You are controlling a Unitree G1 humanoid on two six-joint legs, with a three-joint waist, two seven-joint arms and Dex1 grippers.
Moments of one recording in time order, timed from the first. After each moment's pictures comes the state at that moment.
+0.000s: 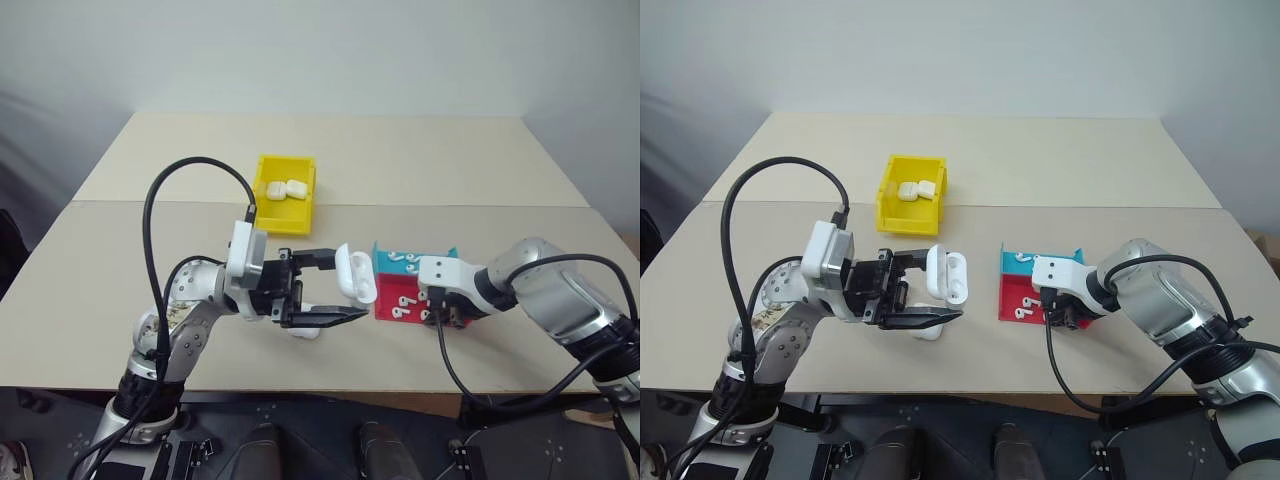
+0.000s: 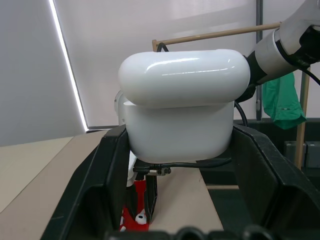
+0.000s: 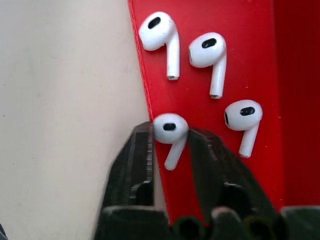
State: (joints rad) left arm -0.42 0.46 -0.10 -0.36 -0.69 0.29 -1.17; right arm -0.68 -0.97 0.52 -0.11 -0.03 0.76 1.26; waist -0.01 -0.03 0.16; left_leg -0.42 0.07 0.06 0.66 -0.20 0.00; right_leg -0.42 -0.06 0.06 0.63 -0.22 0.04
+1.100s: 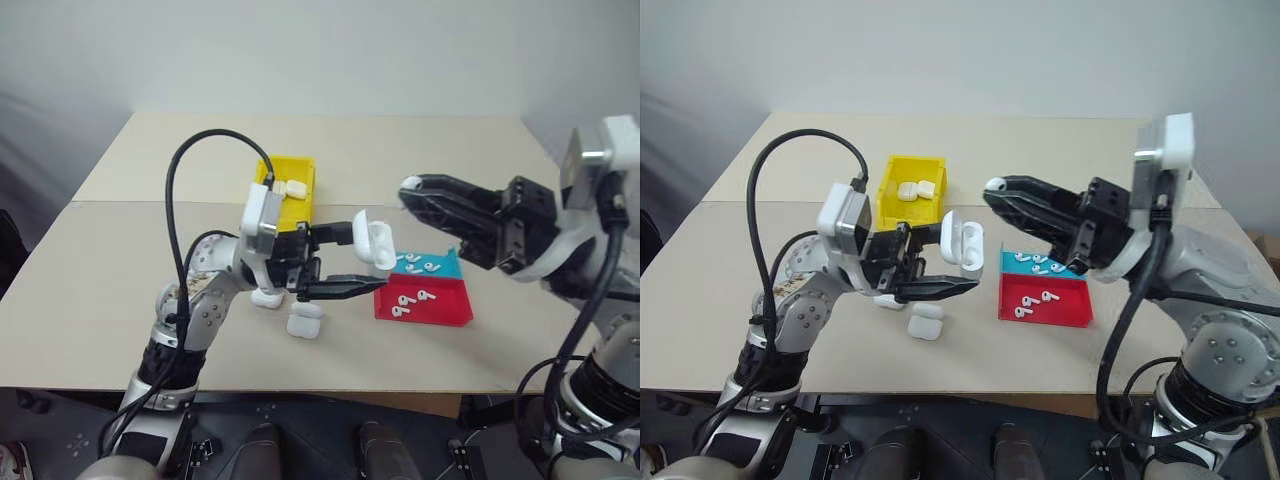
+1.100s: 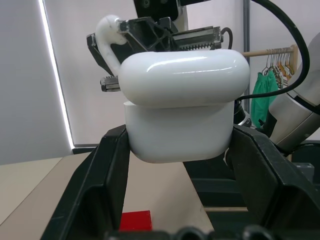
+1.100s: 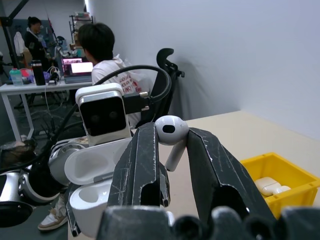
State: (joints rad) left arm -0.59 0.36 -0.11 -0.21 -0.73 0.35 -1.18; right arm -0.58 -0.48 -0.44 -0.68 1.03 1.05 0.66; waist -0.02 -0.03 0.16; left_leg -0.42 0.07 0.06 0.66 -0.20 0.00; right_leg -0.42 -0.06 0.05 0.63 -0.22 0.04
